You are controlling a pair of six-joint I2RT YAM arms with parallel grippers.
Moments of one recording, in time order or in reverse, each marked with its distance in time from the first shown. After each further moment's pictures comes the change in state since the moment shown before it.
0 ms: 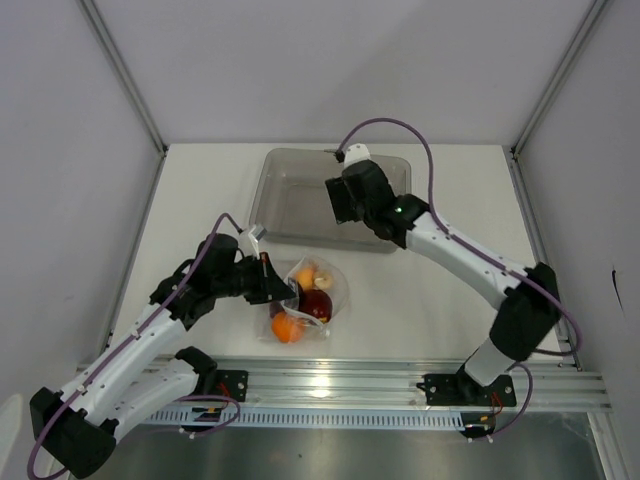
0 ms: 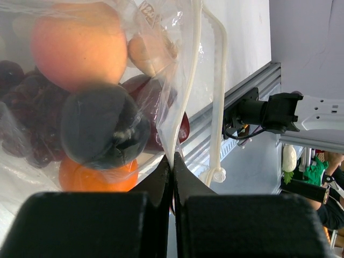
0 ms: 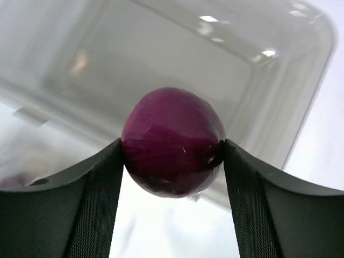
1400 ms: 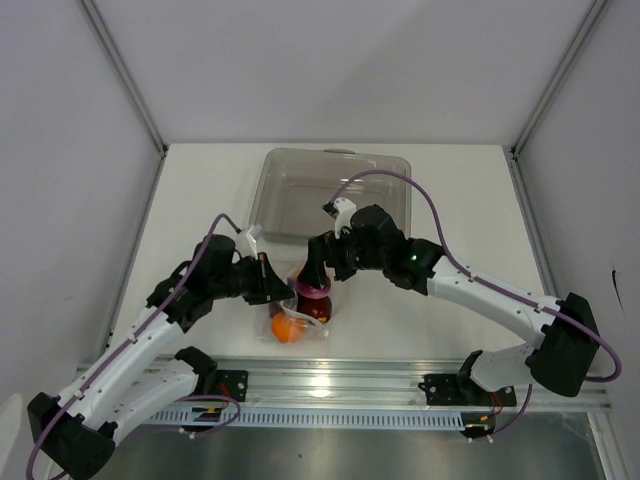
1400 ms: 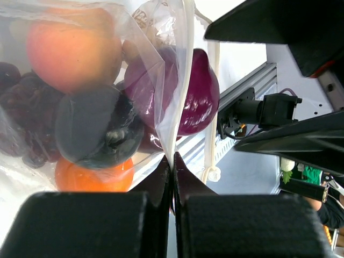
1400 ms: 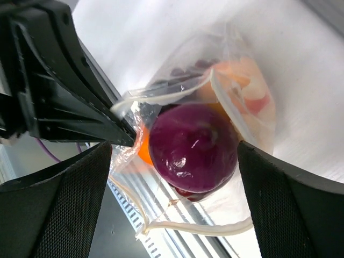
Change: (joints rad) left arm 0.000 -0.024 0.000 -0.002 0.005 -0.002; right arm 0.163 -0.334 -0.420 0.141 -0.664 0.341
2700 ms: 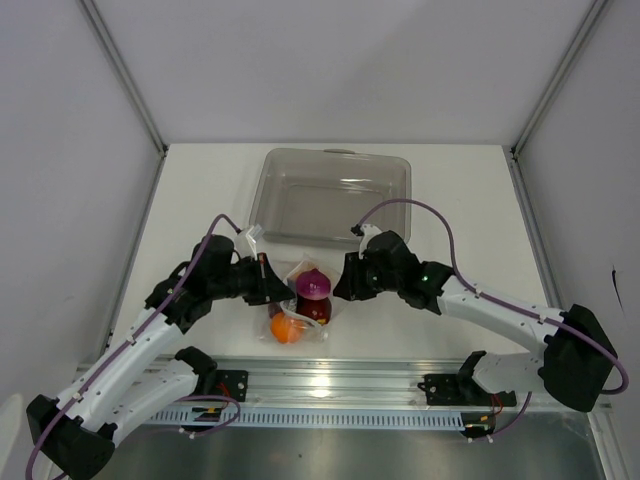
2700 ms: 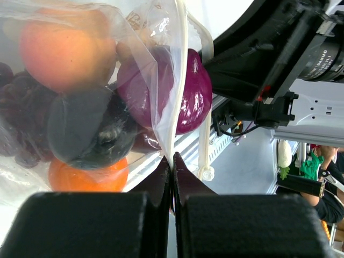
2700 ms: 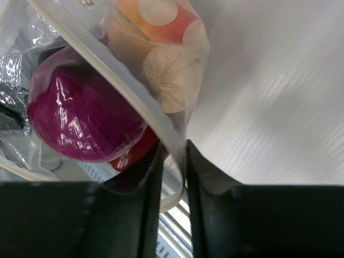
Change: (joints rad) left arm 0.000 -0.013 0.002 -0.004 0.018 0.000; right arm -0.051 -0.113 -0.290 0.054 0.075 0.158
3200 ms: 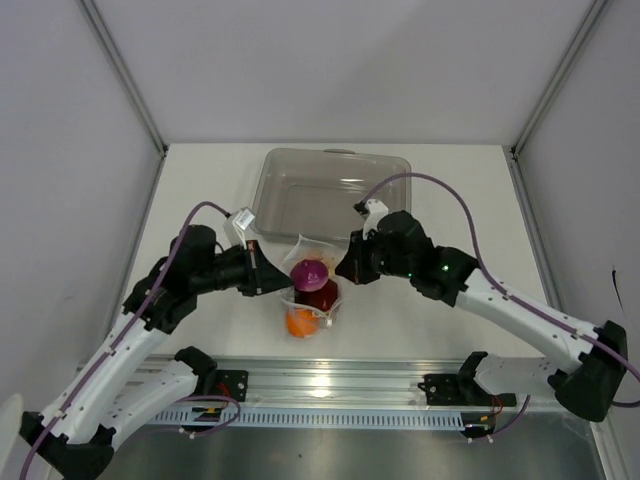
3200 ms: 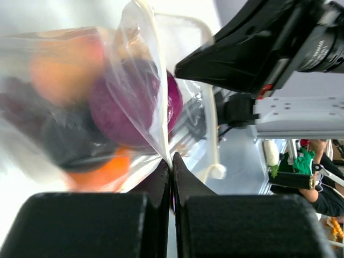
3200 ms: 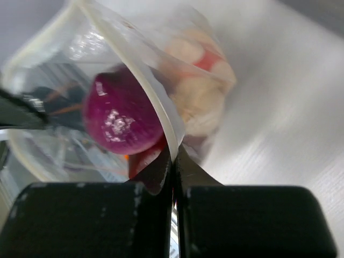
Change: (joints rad) left arm 0.001 -0.018 0.146 -0.060 0.026 0.017; right arm 0.014 -0.040 0.188 -0.167 0.028 -0.070
